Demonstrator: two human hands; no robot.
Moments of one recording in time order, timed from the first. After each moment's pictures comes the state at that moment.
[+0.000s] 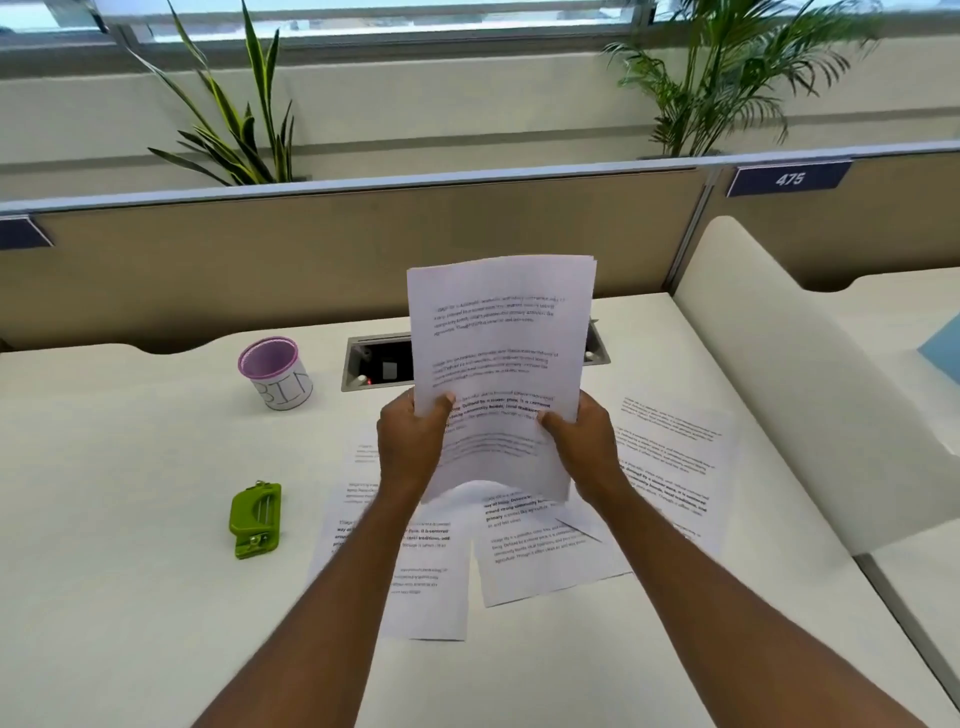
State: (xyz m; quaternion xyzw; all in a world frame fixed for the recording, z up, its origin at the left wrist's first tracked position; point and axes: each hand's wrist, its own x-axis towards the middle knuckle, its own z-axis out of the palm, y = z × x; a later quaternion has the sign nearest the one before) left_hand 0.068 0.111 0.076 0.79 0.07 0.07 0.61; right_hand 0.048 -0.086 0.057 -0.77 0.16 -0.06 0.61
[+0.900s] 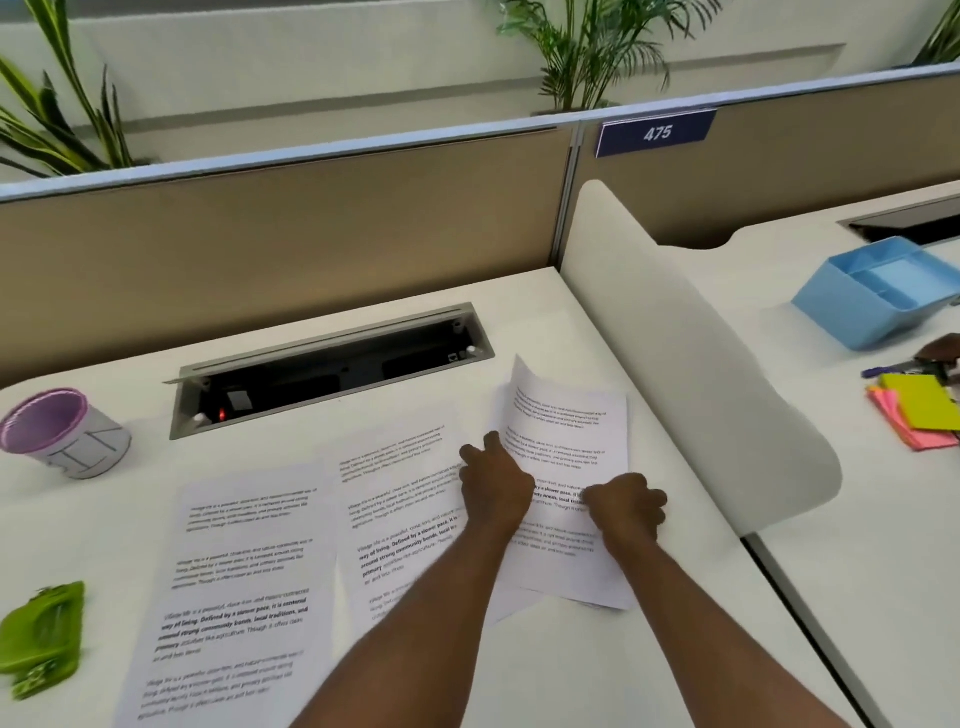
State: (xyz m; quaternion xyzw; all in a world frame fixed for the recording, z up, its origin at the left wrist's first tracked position) left_hand 0.069 -0.140 -0.008 0.93 0.01 -0.20 0.31; right_hand 0.013 -0.261 -0.013 -0.73 0.57 0.08 0.35
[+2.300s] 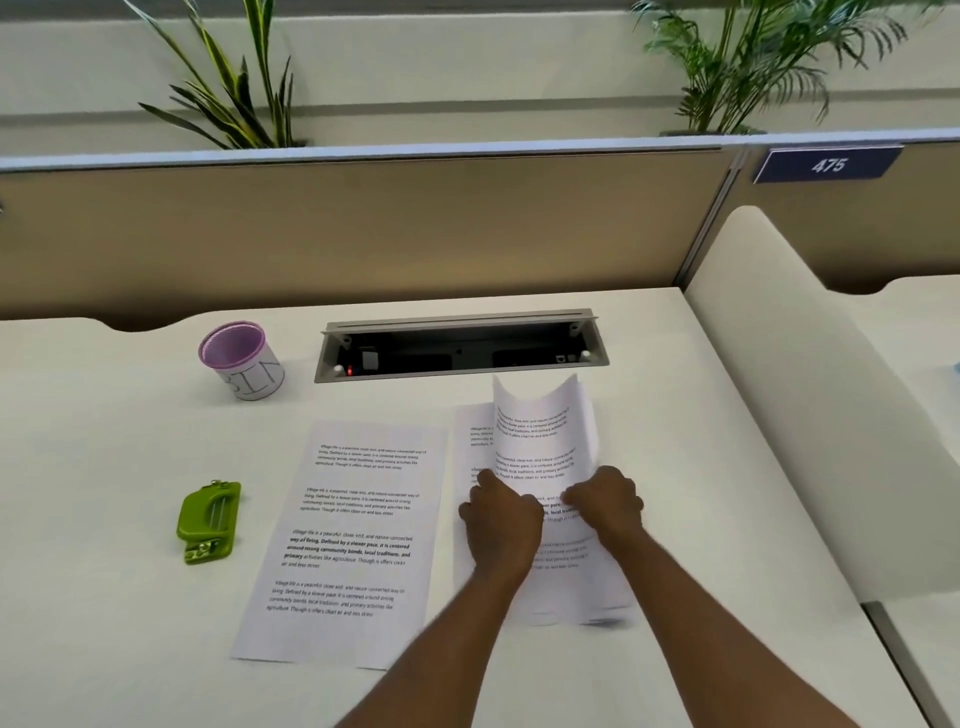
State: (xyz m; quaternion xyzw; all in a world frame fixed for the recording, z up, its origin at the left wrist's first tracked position) left_hand 0.033 -0.023 0.002 0.89 0.21 -0.13 0.38; right_hand 0.052 -0.144 -0.003 -0.84 0.35 0.16 0.38
